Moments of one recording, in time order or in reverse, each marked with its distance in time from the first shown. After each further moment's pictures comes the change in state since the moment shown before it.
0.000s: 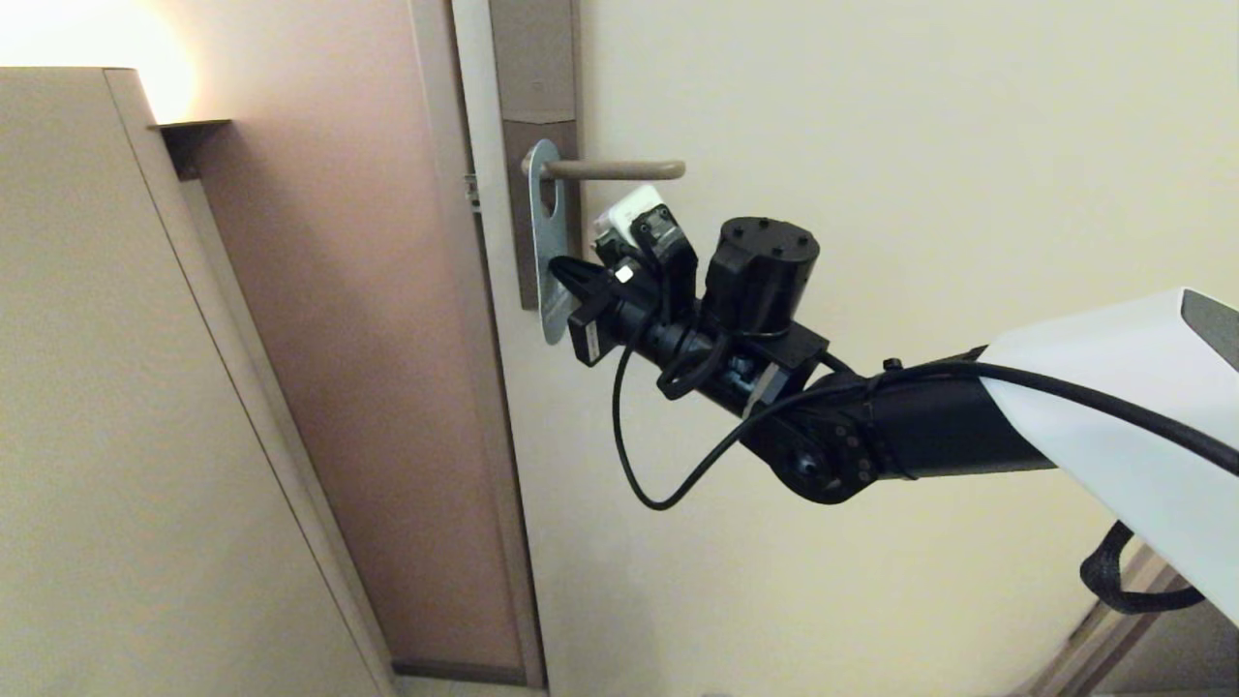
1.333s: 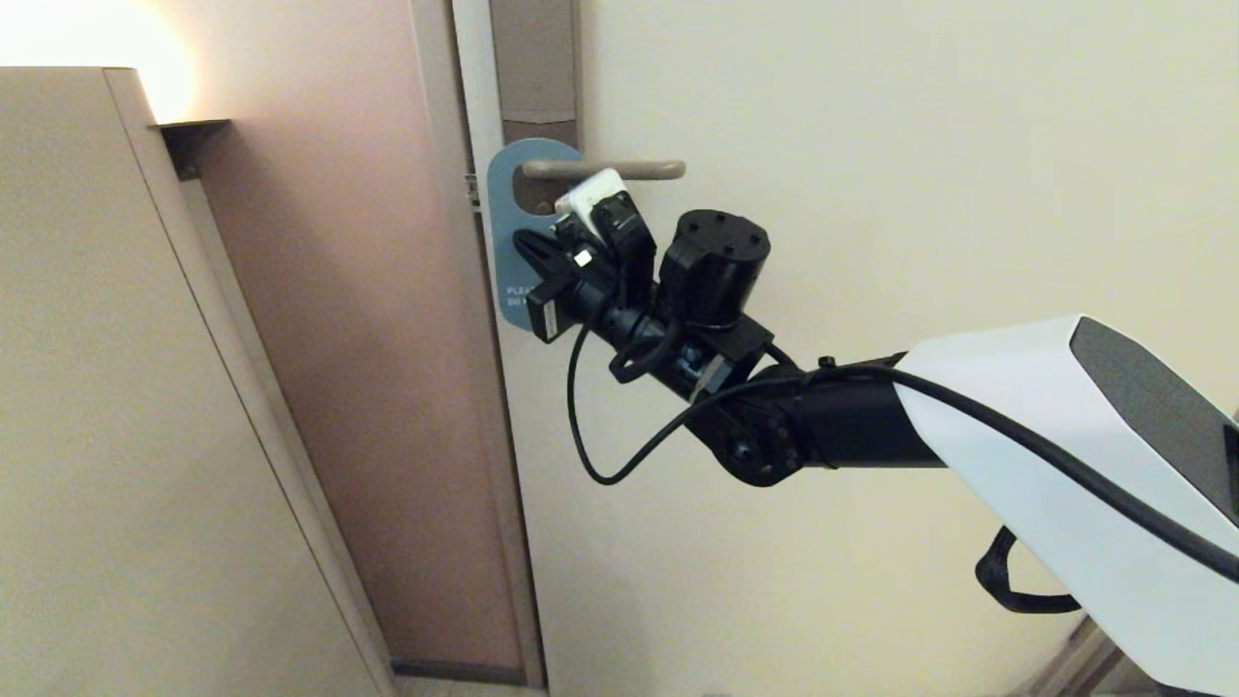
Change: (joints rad) left arm 0.000 0.000 0.000 0.000 0.000 0.000; right arm 0.027 0.140 -0.240 -0.011 -0.005 0.008
